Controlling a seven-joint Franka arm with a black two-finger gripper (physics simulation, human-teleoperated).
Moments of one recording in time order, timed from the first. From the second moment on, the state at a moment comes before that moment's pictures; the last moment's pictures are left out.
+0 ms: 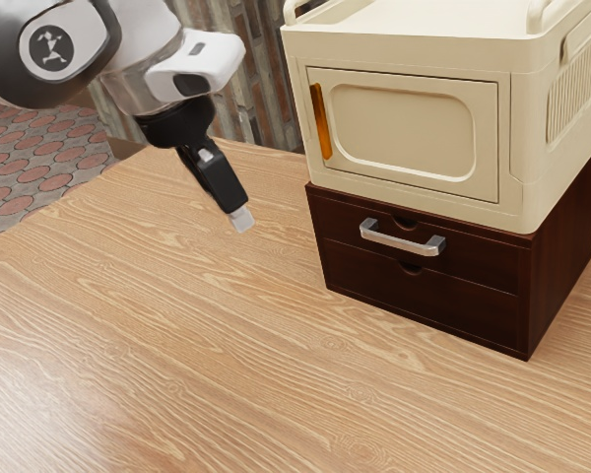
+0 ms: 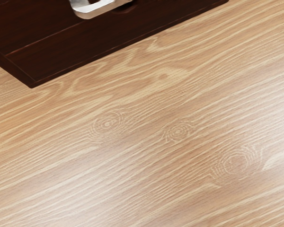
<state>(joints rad) -0.25 -0.12 0.18 -1.55 -0.02 1.64 0.43</state>
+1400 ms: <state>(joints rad) -0.27 0.11 0.09 -1.69 0.25 2.20 1.22</state>
